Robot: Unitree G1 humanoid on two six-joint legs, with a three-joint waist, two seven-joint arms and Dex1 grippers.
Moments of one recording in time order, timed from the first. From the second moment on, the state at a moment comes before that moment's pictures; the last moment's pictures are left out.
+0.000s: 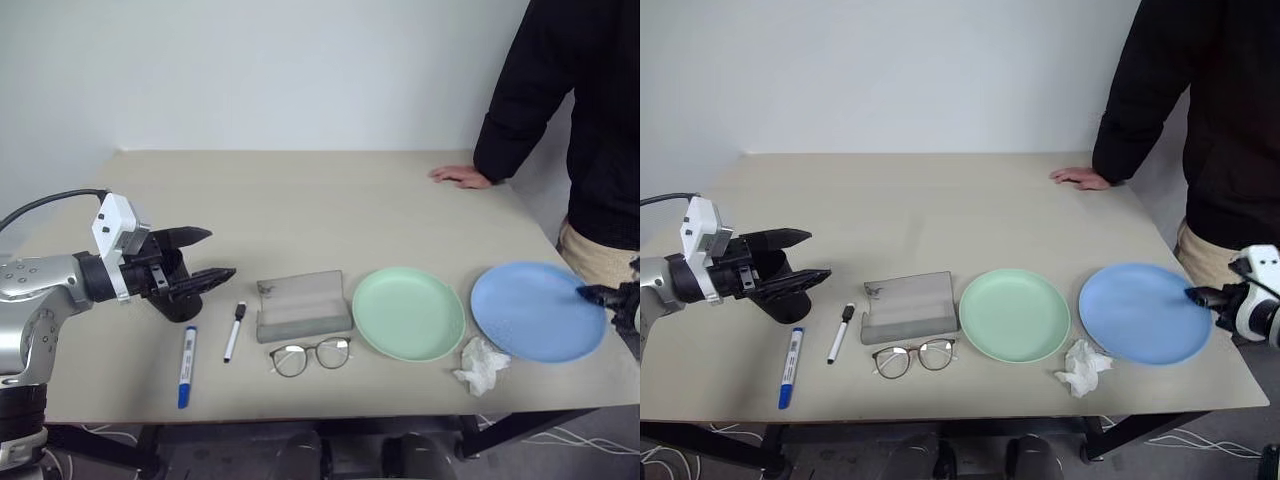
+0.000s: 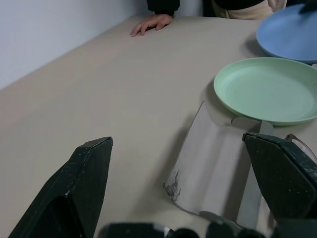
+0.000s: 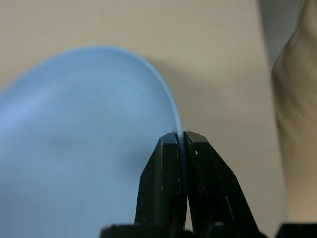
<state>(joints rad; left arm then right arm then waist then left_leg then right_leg) -0.21 0.95 0.32 -0.10 -0.56 0.51 -1.13 -0.37 -0.96 -0.33 0.59 0.35 0.63 0.86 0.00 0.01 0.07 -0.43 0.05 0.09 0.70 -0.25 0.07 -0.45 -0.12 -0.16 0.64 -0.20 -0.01</state>
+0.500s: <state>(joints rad) -0.24 0.94 0.30 -0.07 -0.55 0.49 -1.13 -0.52 -0.84 -0.35 0.35 0.44 0.94 0.72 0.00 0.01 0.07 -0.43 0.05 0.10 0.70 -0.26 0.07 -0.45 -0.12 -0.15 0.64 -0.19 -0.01</state>
